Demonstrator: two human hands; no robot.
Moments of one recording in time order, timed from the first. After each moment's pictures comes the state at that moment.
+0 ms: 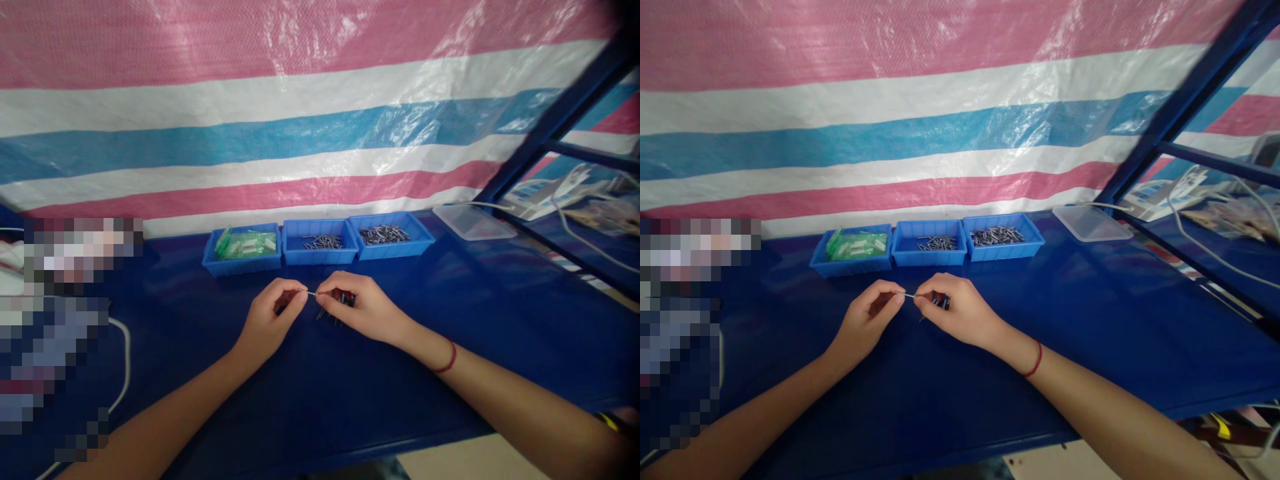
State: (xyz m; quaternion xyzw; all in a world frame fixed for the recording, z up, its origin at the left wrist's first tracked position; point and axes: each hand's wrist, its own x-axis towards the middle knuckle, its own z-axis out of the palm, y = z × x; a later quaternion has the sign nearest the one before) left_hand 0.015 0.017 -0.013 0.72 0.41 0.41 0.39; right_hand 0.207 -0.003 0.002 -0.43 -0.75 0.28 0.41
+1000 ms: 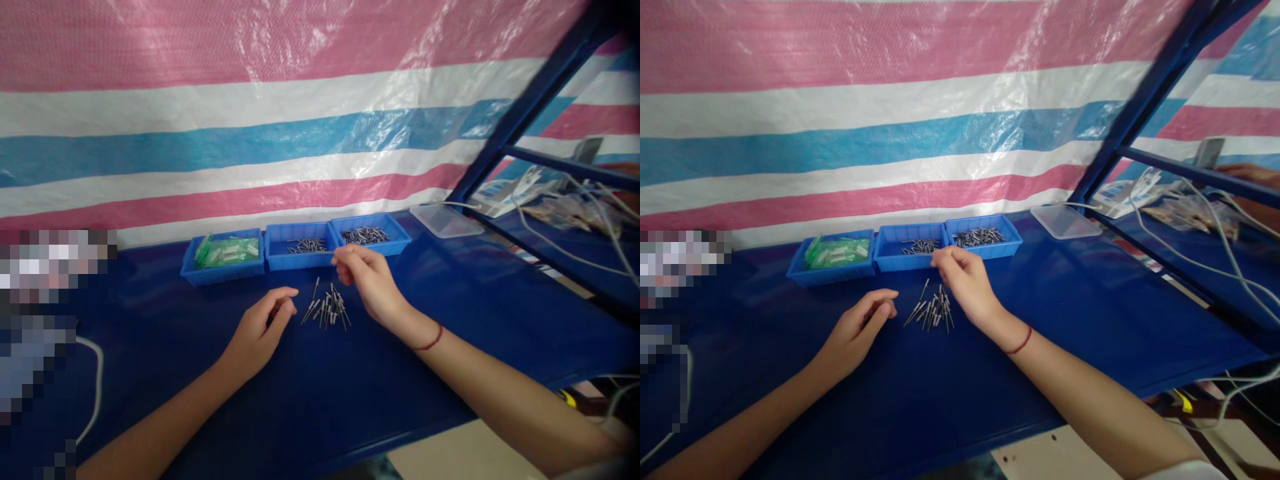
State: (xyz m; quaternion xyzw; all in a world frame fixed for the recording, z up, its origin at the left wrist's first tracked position) left_hand 0.014 0.015 -0.009 0.79 0.39 0.30 0.35; right_hand 0.228 0.014 0.012 -0.49 -0.49 0.39 0.61
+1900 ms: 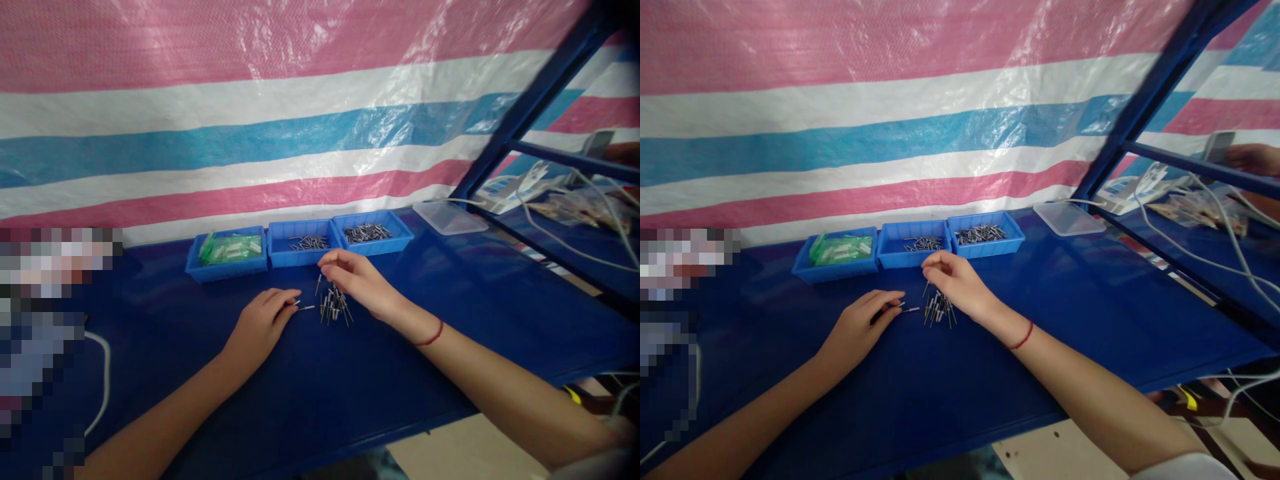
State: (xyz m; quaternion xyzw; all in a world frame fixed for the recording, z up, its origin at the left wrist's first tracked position) left_hand 0.011 0.023 -0.015 0.87 0.37 0.29 0.18; right_hand 0.224 0.015 0.008 -0.50 -0.54 0.46 0.49
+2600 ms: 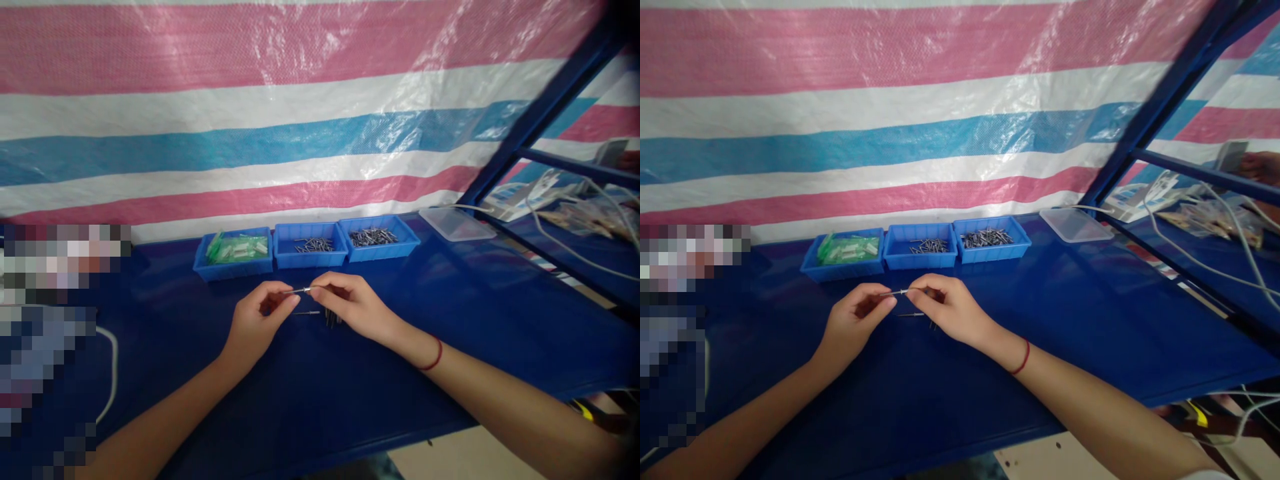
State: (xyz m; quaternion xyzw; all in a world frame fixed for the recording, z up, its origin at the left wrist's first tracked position) left_hand 0.012 0.018 -0.015 0.70 0.45 0.43 0.37; right_hand 0.206 -0.004 0.003 -0.43 -0.66 0.42 0.45
